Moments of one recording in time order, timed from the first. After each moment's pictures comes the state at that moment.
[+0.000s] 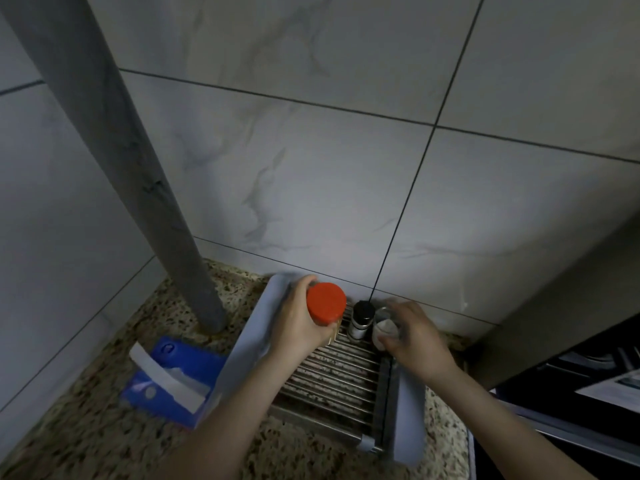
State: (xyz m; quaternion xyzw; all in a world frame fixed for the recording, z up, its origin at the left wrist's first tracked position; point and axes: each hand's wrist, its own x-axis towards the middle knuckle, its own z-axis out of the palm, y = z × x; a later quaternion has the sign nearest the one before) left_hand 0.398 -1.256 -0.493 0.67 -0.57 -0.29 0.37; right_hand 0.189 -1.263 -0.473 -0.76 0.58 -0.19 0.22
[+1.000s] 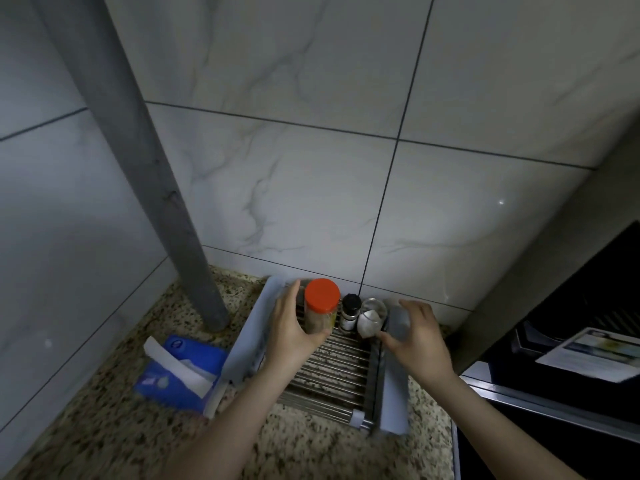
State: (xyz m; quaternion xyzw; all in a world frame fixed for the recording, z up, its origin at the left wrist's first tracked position) left_hand 0.392 -1.213 -0.478 0.67 -0.57 -0.27 0.40; right_hand 0.176 -1.218 -0.454 -0.70 0.64 -0.27 0.17
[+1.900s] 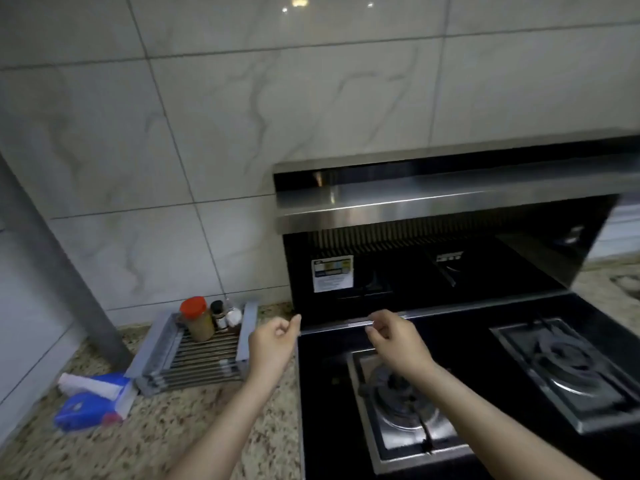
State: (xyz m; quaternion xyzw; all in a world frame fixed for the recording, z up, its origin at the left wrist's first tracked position) left_hand 0.154 -0.954 -0.324 0.58 -0.63 -0.30 0.42; right_hand -0.056 -0.909 -0.342 -0.56 0.72 -0.36 0.21
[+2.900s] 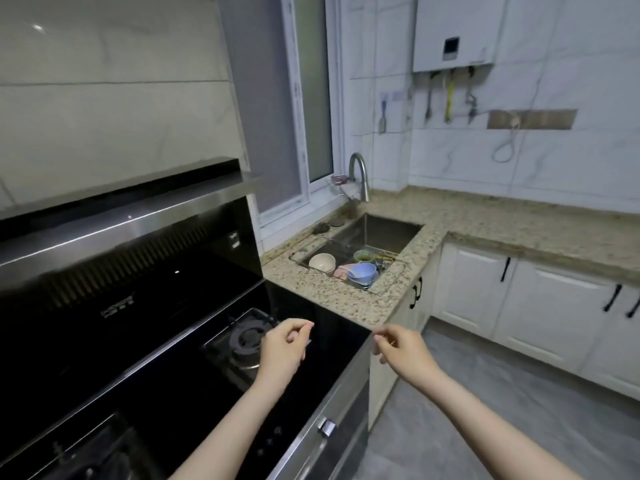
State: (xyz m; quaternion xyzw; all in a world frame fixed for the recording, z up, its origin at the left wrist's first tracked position) left_hand -0.335 -0.663 -0.325 0.23 -0.76 -0.54 0.26; right_hand -0.445 -0.481 -0.343 -0.23 0.85 -0.45 0.11
